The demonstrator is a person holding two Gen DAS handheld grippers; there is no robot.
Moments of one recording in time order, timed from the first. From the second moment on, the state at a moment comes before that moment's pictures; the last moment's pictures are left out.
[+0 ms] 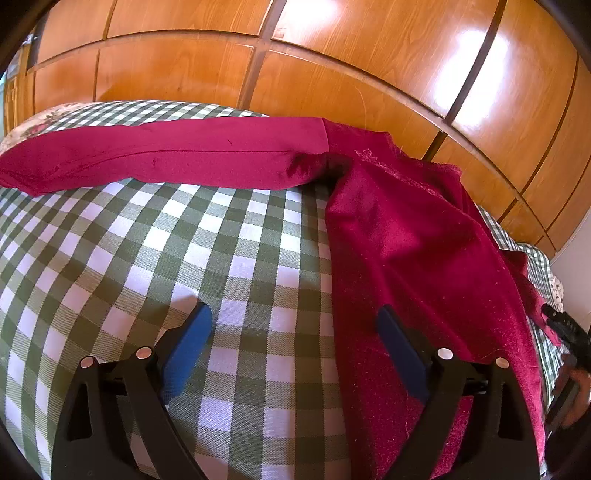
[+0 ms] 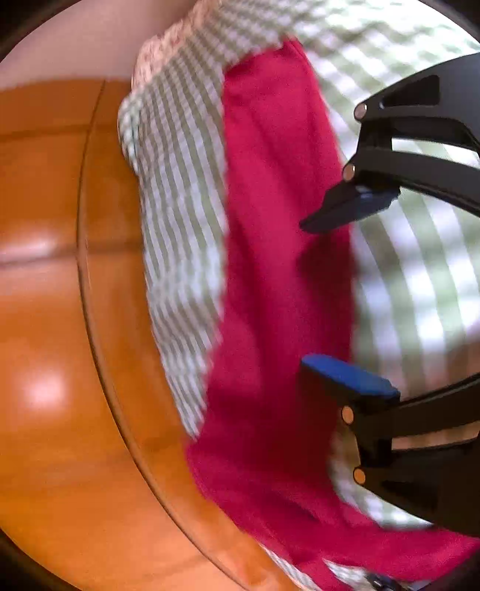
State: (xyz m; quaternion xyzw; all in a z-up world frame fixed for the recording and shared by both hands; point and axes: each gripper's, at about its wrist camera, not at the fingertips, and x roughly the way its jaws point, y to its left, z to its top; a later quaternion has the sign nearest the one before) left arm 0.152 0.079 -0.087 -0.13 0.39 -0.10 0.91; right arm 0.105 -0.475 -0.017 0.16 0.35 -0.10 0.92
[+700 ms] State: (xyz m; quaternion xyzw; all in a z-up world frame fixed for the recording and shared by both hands) left arm 0.069 0.044 -0.078 -0.13 0.43 -0.15 0.88; right arm 0.133 -0.377 -0.048 0.10 0.42 -0.06 0.90
